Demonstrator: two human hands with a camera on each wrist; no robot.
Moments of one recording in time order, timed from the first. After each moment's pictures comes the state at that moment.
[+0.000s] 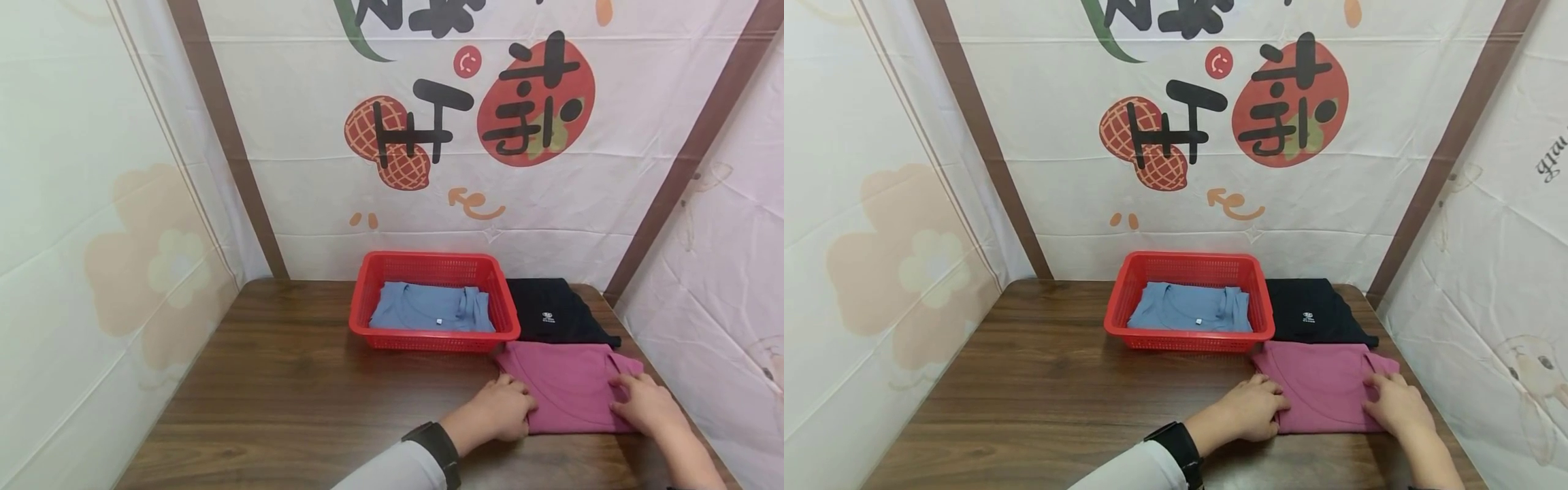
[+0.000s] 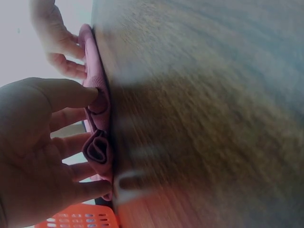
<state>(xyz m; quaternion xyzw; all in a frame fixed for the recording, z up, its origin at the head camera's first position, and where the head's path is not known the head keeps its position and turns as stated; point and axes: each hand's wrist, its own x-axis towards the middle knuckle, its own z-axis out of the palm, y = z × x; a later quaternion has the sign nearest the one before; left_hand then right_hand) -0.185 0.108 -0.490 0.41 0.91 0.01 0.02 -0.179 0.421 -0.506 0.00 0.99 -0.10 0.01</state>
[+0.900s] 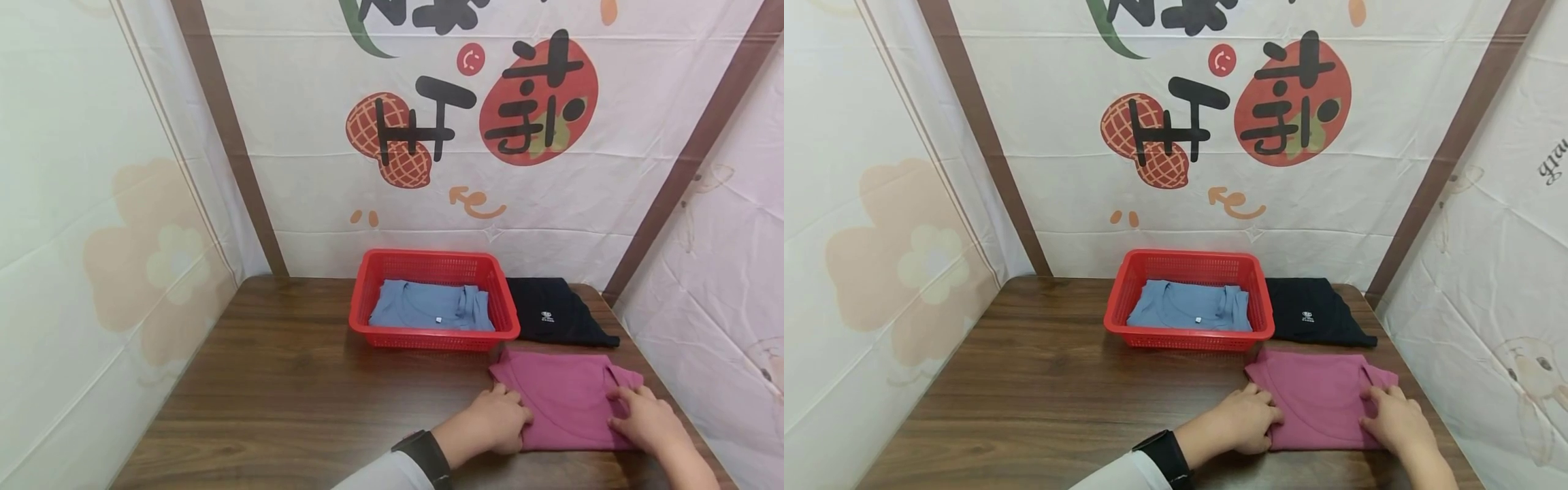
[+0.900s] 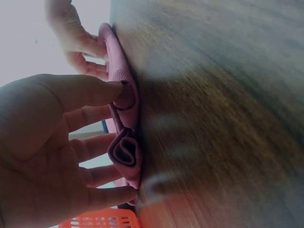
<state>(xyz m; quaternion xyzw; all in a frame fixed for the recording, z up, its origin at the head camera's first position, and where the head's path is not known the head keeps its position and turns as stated) -0.168 0.096 -0.483 0.41 0.91 0.01 0.08 -0.151 0.401 -0.496 0.01 0.99 -0.10 0.05</state>
